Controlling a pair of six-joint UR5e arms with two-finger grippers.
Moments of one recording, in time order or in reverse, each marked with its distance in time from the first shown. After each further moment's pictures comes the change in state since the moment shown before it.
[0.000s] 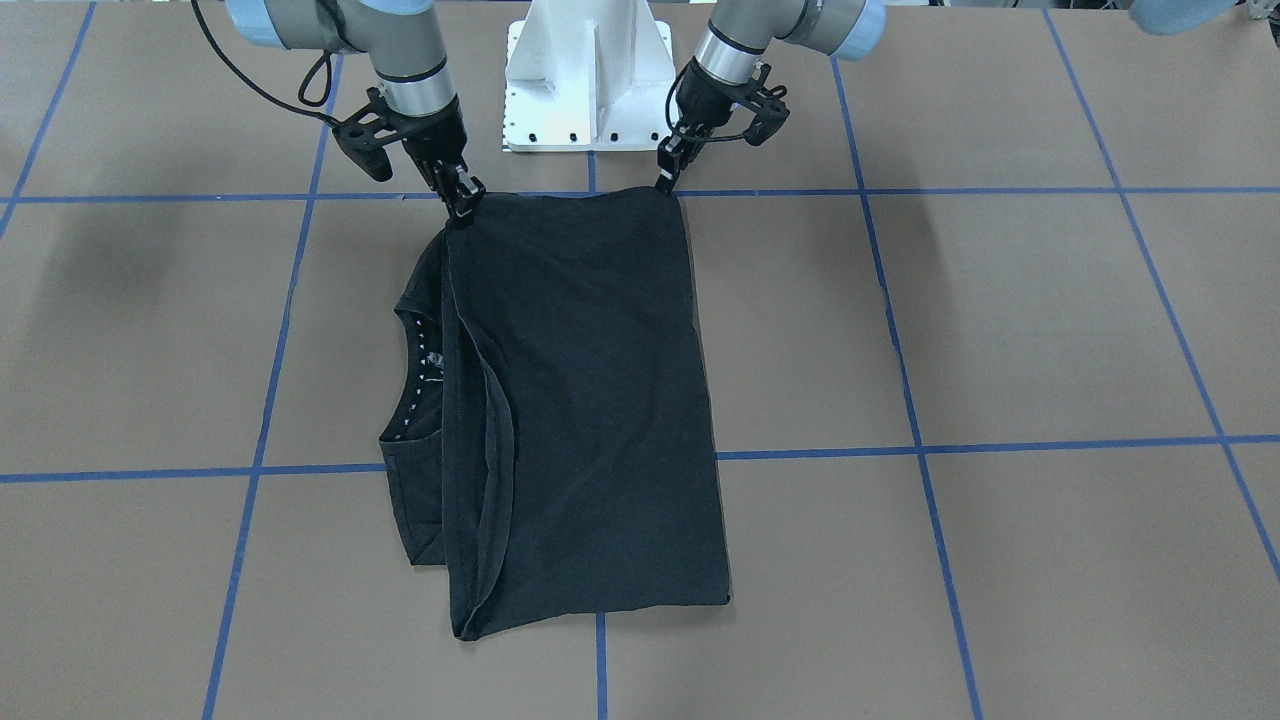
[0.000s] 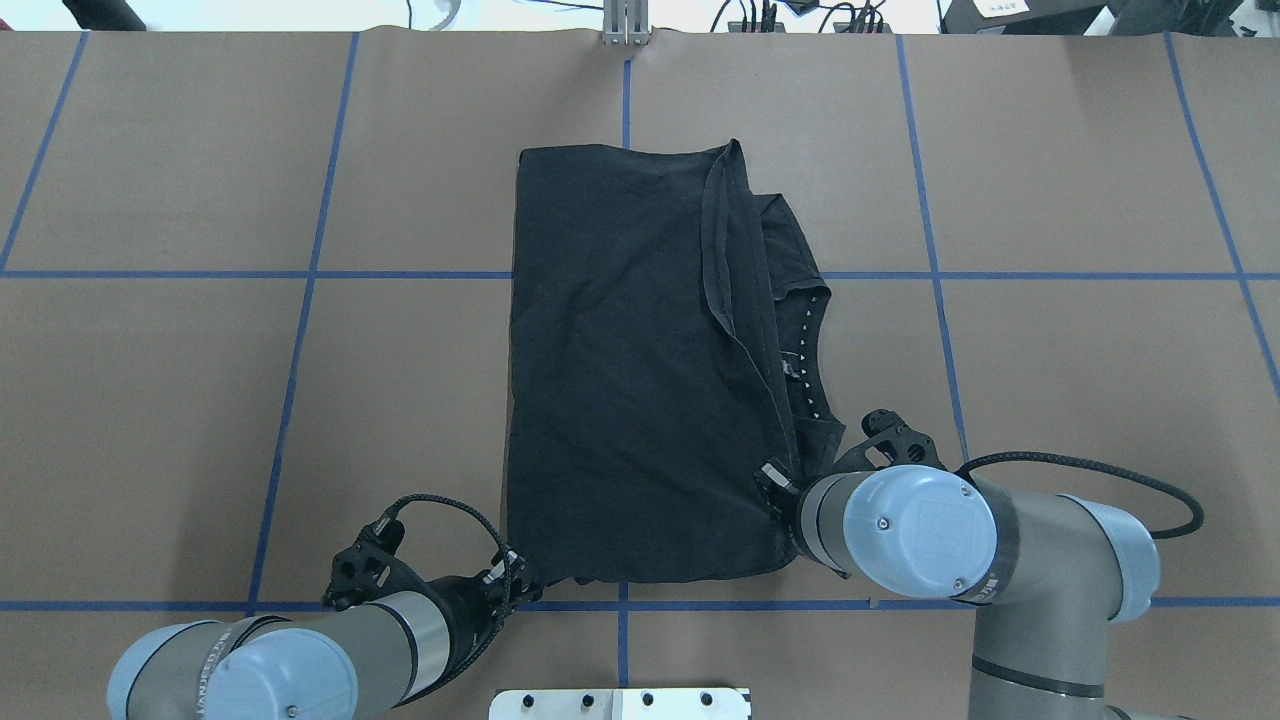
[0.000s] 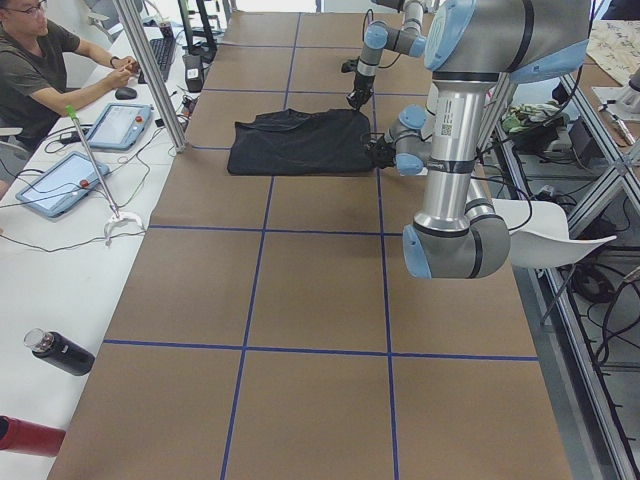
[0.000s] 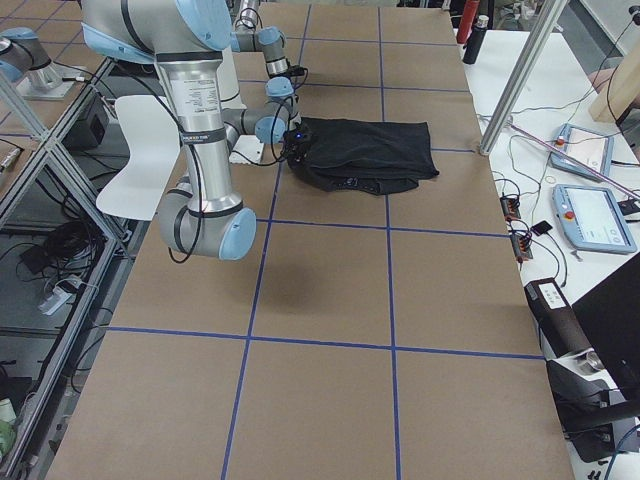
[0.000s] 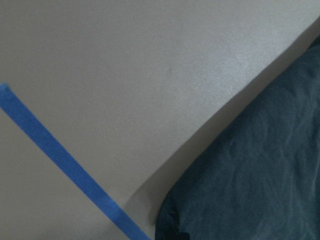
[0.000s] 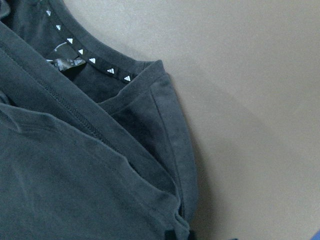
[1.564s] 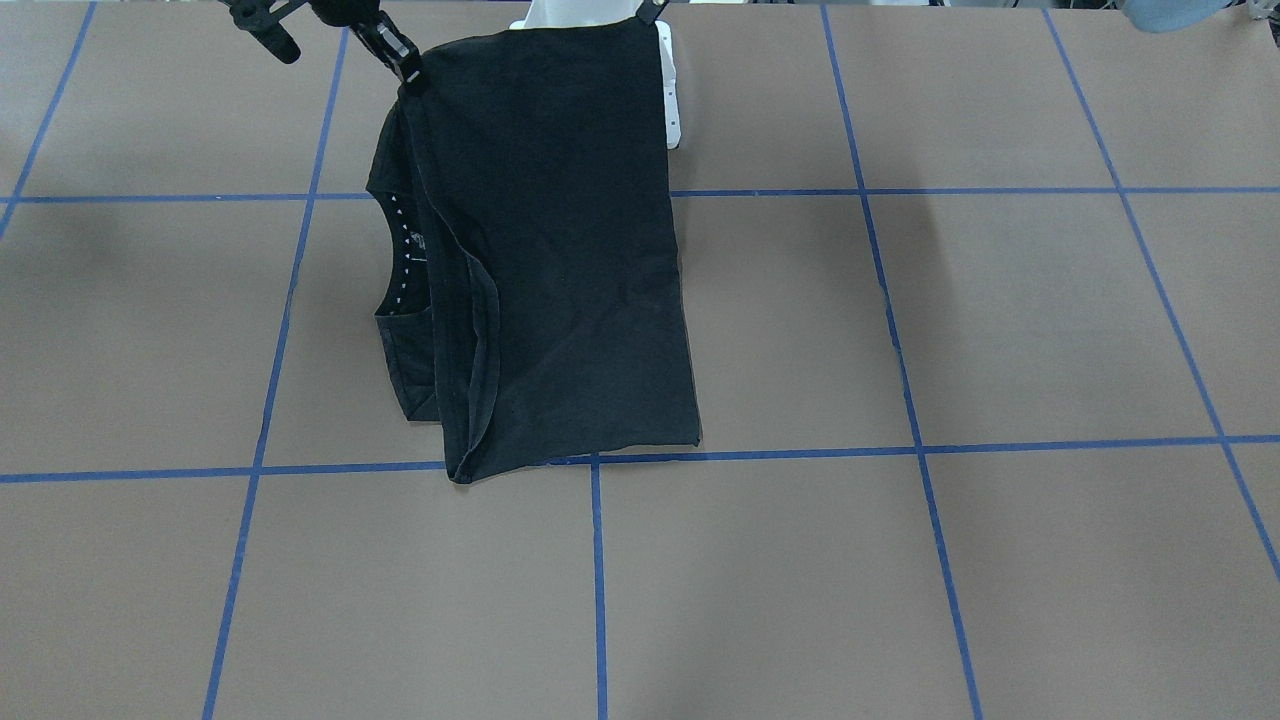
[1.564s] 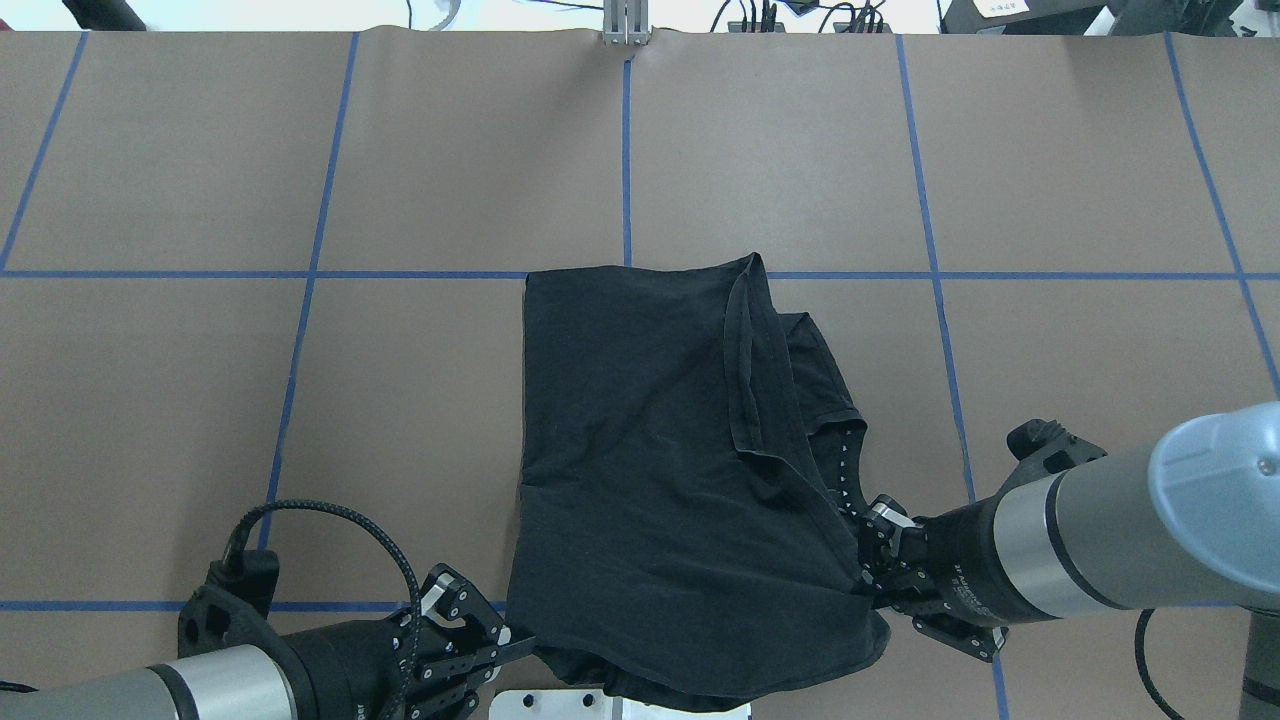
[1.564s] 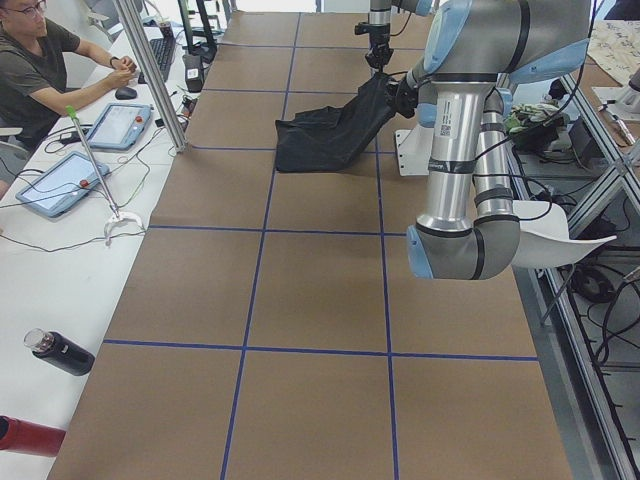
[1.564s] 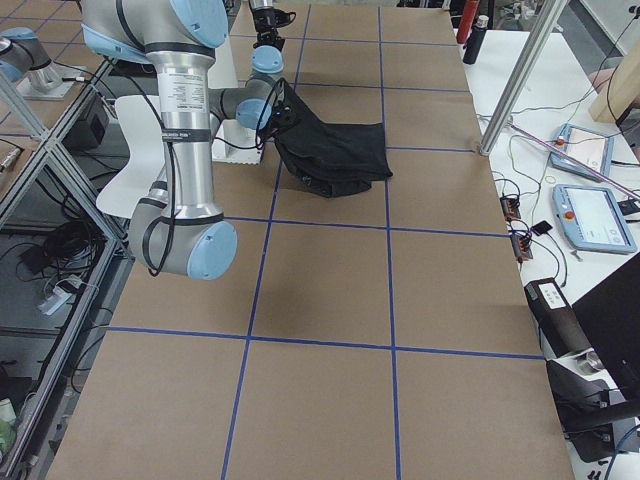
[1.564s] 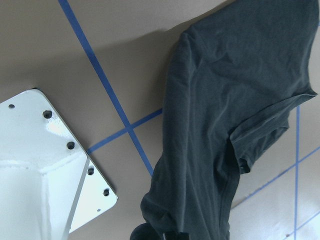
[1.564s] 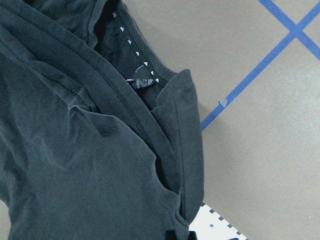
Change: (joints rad) left arm 0.070 0.014 -0.504 0.268 0.003 -0.205; right arm 0.098 -0.204 0.375 -0.001 0.379 0.008
